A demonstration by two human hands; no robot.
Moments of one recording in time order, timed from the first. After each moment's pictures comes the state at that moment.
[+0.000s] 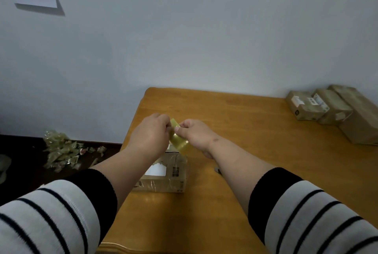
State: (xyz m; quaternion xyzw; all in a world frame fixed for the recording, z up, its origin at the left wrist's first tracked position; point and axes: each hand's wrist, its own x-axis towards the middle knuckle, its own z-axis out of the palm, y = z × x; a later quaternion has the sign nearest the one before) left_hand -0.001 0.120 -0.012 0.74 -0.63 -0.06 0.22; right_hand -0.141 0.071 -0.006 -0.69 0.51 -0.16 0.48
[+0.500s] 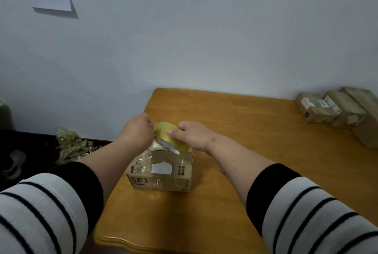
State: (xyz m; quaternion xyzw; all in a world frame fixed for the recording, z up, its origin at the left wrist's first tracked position) left_hand 0.045 0.120 -0.015 0.81 -0.51 -0.19 0.24; right_hand -0.130 0.077 0.002 -0.80 0.45 -0.06 0.40
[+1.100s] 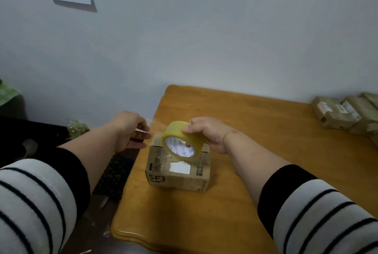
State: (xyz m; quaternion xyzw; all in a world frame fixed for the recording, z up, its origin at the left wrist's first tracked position) left_hand 0.116 0.140 -0.002 0.73 -0.23 -0.48 0.43; right_hand -0.102 0.071 0.000 -0.63 0.43 -0.12 0.63
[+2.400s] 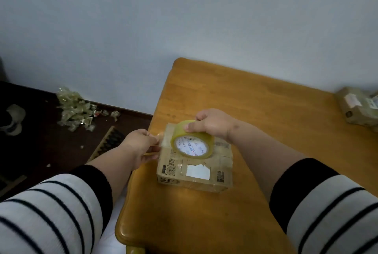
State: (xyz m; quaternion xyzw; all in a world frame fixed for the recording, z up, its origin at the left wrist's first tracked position) left_hand 0.151 0.114 -0.126 0.72 -0.12 -0.56 0.38; right_hand -0.031 0.015 -0.042 -0.76 0.48 0.04 0.44
